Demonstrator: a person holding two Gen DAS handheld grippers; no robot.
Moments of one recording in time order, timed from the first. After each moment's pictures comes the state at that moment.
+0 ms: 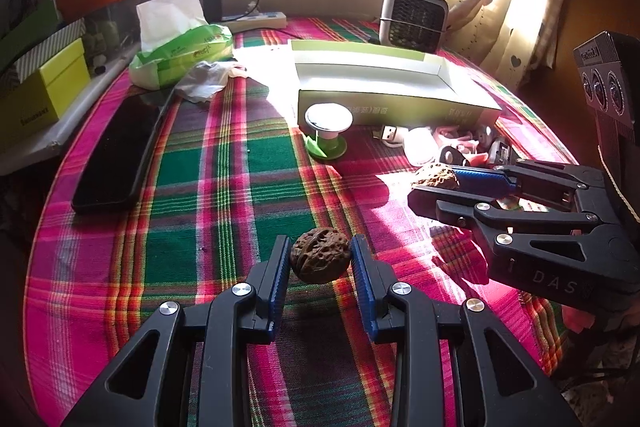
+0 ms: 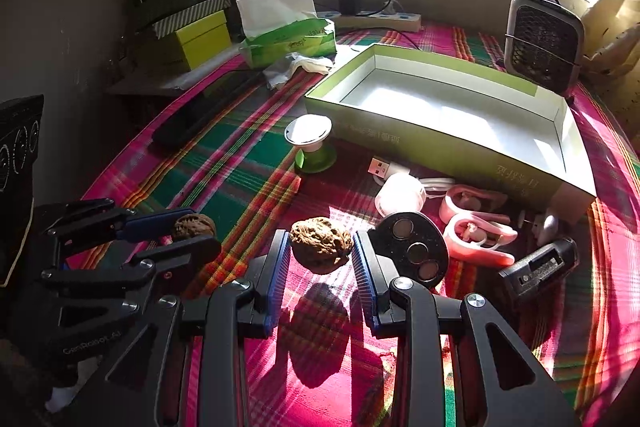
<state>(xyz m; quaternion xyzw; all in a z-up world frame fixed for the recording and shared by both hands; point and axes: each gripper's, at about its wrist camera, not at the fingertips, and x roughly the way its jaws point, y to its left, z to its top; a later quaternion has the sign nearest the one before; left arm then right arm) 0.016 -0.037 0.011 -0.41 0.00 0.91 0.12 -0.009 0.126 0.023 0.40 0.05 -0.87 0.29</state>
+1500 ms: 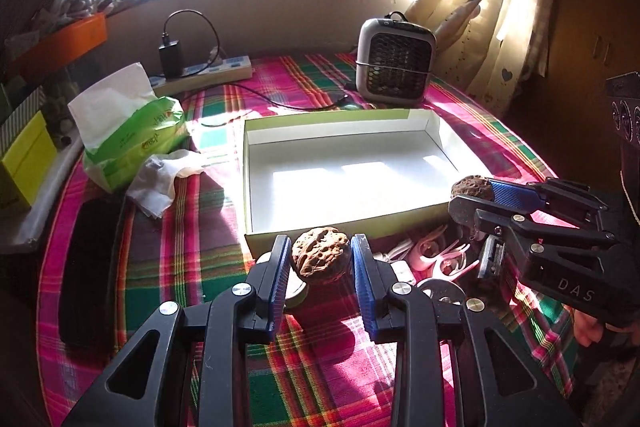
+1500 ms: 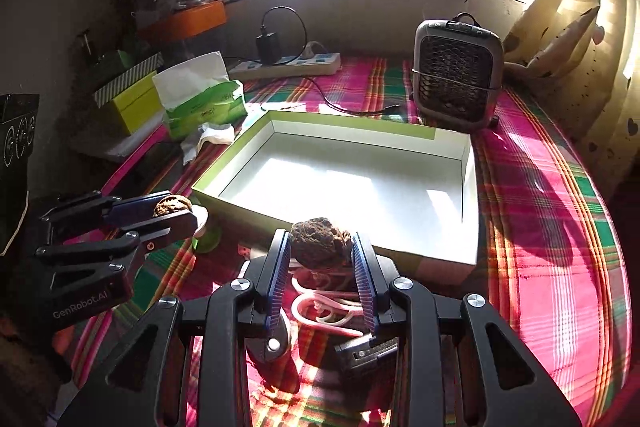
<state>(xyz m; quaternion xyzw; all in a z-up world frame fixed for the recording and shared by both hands) -0.068 0.014 0.055 -0.38 0.02 0.91 0.14 -0.069 0.190 0.063 0.37 0.02 -0.90 0.21</state>
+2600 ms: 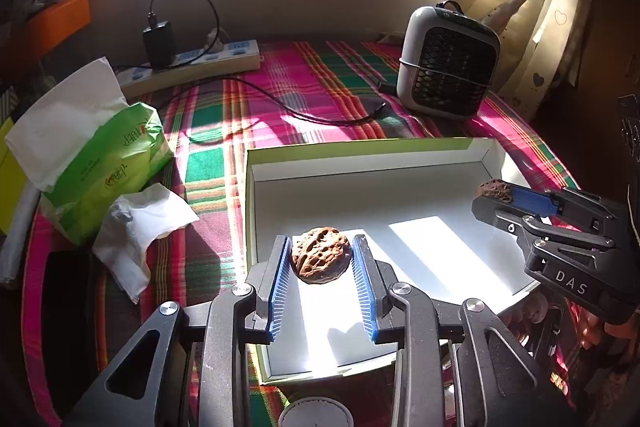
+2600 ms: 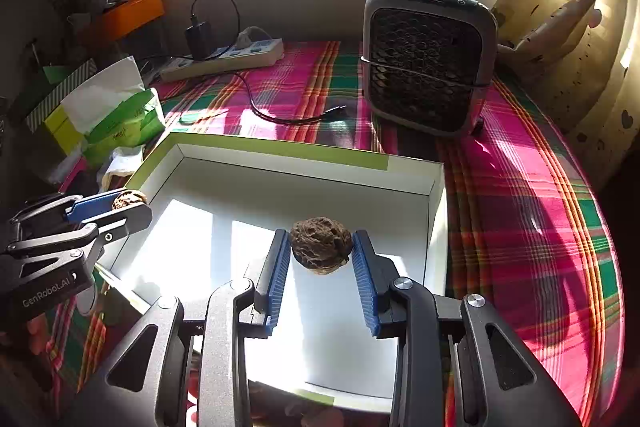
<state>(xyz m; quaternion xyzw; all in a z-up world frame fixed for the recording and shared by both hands) -0.167 0.019 0.035 -0.42 0.01 0.90 0.12 -0.170 0.204 0.040 0.41 0.03 -0.90 0.15</state>
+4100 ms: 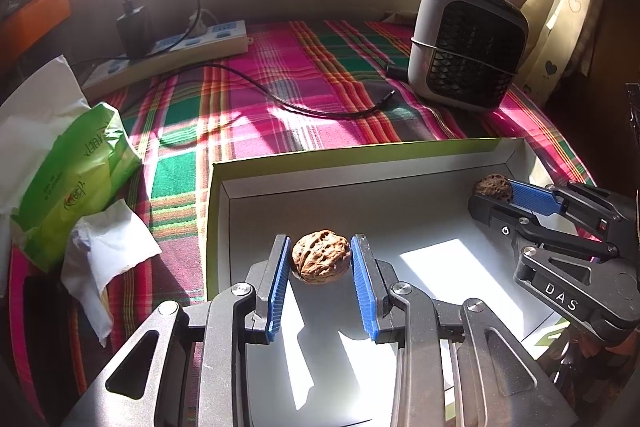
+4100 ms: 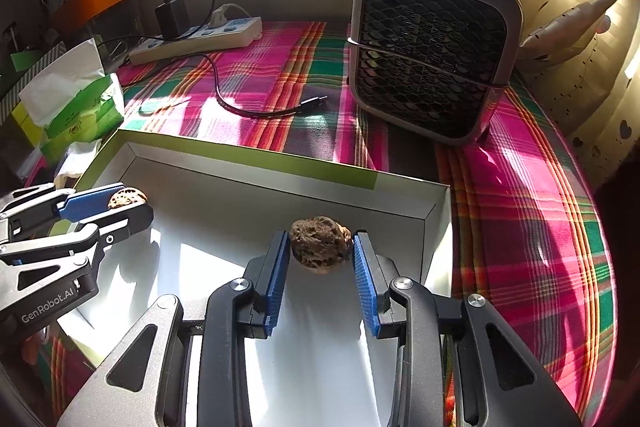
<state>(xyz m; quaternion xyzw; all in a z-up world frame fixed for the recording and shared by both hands) -0.206 0.035 0.014 -0.45 0.02 0.88 0.11 -0.207 0.199 0.022 0.44 0.06 -0.89 0.12</state>
